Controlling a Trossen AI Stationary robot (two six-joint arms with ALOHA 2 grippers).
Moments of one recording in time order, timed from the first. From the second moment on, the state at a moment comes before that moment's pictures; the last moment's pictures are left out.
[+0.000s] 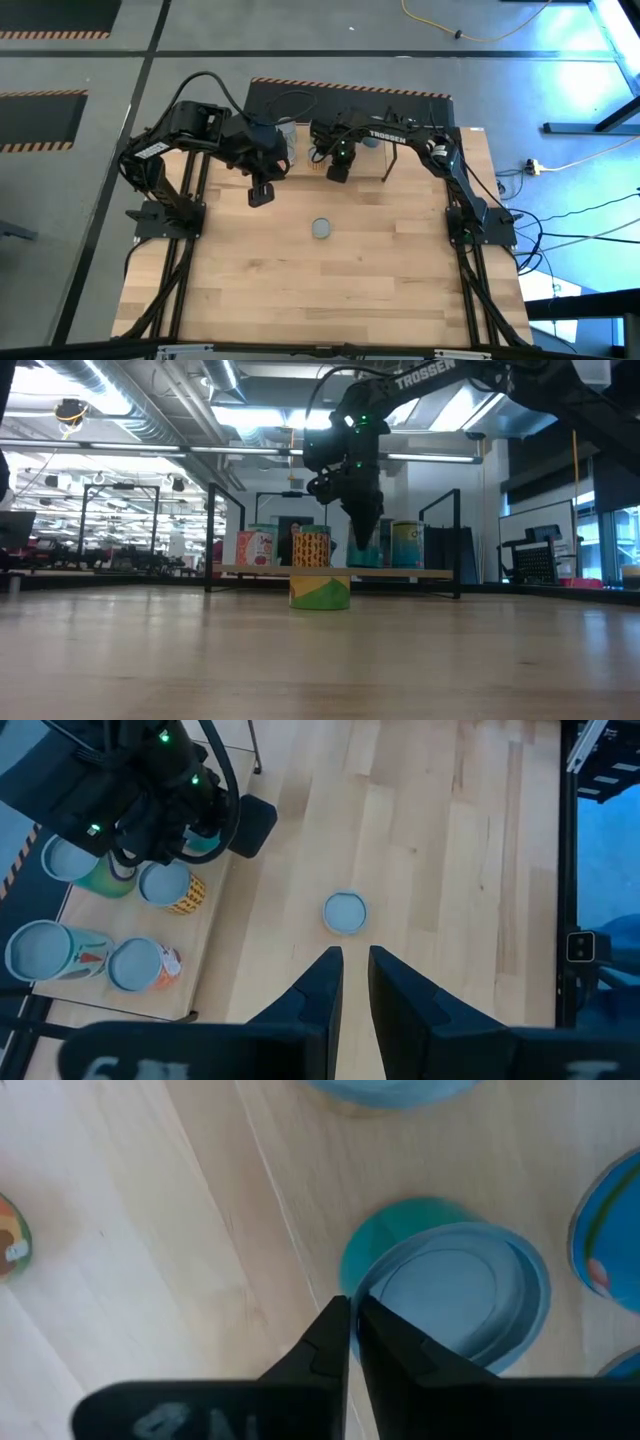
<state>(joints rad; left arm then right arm) 0.00 1.66 2.32 -1.57 -0.06 -0.20 -0.41 2.26 2.04 -1.32 -0.03 -0.10</state>
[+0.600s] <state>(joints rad) 0.00 1.66 2.32 -1.57 -0.06 -0.20 -0.41 2.26 2.04 -1.32 0.01 -0.14</state>
